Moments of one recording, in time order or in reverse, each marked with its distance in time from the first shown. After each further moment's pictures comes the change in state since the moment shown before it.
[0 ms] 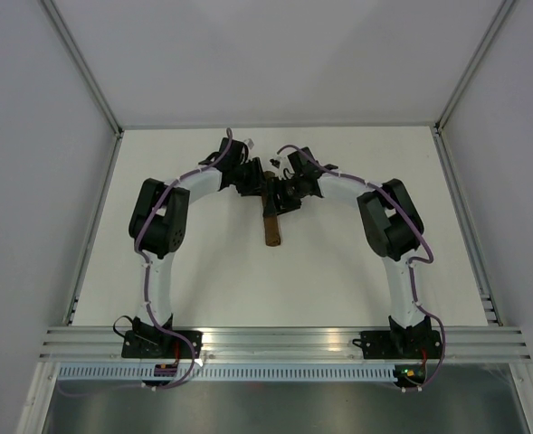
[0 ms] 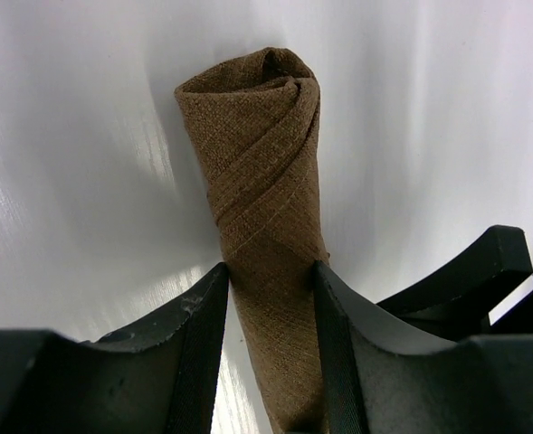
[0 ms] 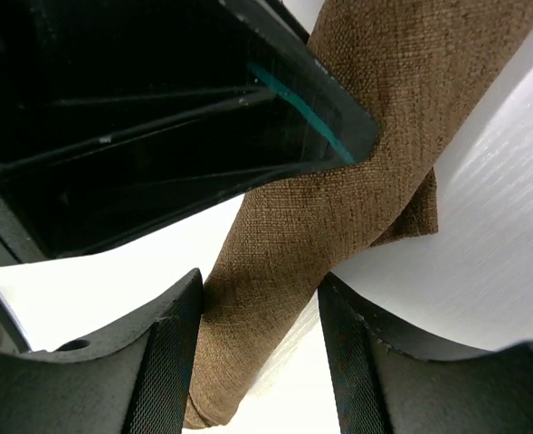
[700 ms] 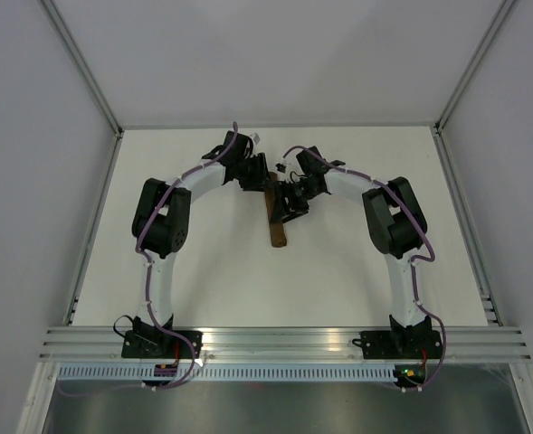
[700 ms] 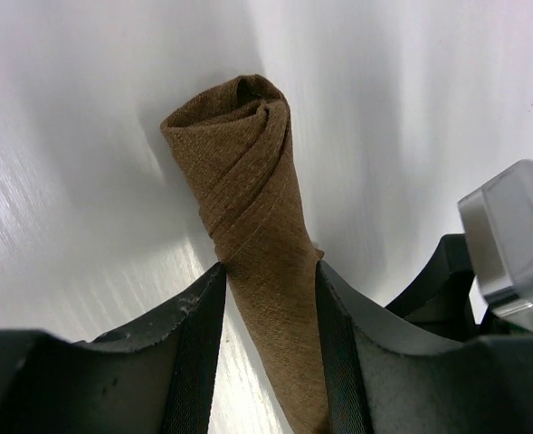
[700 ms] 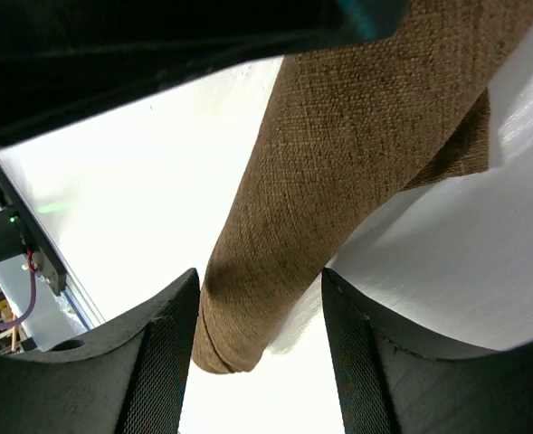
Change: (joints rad) left arm -0.022 0.016 0.100 -0.105 -0.021 0.064; right arm -0.055 0.003 0.018 -0.171 -0.159 -0.077
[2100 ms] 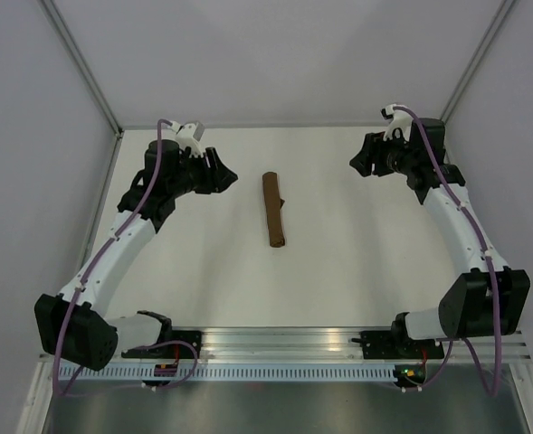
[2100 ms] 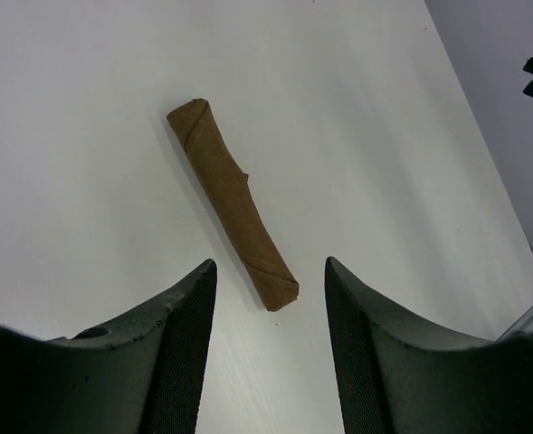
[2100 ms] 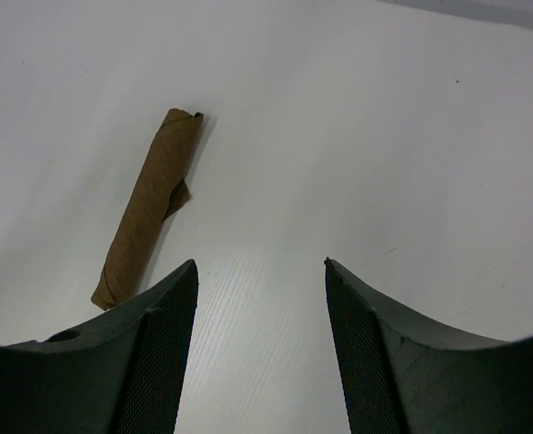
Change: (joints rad) left arm 0.089 -0.915 -0.480 0.021 -0.027 0.110; right arm -0.412 -0.773 -0.293 0.133 0.212 -0.170
